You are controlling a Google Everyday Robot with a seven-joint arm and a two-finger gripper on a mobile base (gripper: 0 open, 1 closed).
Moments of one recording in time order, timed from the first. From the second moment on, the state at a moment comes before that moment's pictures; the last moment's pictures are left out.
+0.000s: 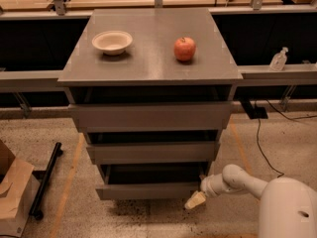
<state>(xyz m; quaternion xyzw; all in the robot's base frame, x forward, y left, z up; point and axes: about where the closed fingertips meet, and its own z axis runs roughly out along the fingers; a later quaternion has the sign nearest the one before) 0.596 -0.179 0.230 -0.44 0.84 0.23 0.23</state>
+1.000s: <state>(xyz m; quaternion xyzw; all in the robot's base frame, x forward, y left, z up) 0.600 -0.172 0.189 -0.44 0.84 0.25 0.19</state>
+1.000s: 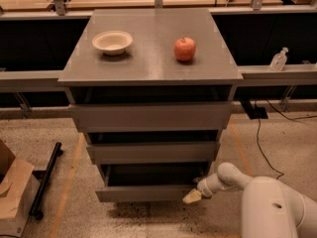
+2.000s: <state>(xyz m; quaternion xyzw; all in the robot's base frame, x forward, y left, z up) 0.589 -0.176 0.197 -0.44 0.84 0.25 0.18</state>
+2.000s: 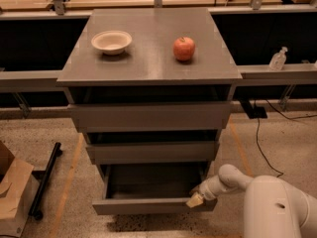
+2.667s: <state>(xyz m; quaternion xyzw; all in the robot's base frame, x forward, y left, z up) 0.581 -0.173 0.186 -0.44 0.85 0.26 0.15</state>
